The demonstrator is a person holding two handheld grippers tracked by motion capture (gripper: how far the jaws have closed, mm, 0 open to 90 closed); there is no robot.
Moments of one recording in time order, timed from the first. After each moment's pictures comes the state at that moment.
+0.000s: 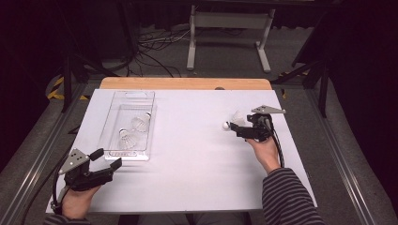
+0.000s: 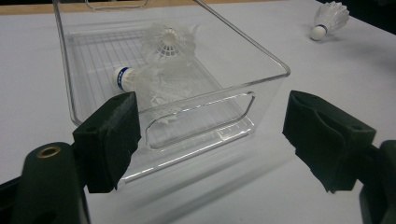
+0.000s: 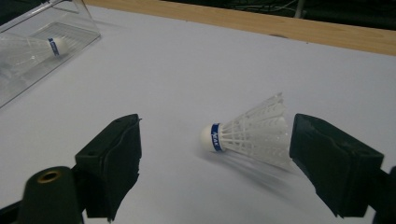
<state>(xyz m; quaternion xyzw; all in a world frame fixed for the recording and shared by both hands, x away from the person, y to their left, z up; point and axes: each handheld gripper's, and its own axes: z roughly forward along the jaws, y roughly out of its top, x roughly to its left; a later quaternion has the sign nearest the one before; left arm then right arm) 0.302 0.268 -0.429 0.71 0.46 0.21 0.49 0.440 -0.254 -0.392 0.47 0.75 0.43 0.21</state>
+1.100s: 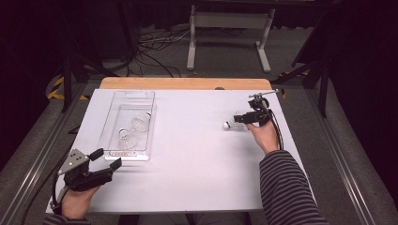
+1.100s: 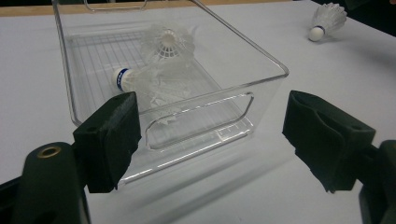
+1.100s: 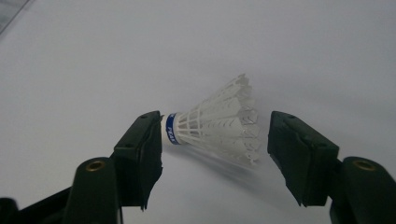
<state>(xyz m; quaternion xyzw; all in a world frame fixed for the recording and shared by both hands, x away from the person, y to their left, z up) 0.301 0.270 -0.428 0.71 0.46 0.21 0.50 0.497 -0.259 -0.384 0.54 0.77 0.31 0.13</state>
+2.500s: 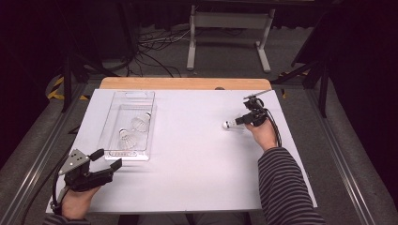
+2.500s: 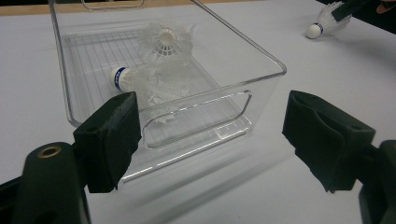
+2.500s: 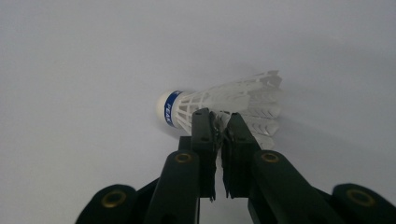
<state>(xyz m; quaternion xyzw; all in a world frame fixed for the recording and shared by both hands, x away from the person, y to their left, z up) 0.301 0.268 -0.428 0.71 0.45 0.21 0.49 0.512 -0.256 -0.399 0.53 0.80 0.28 0.07</state>
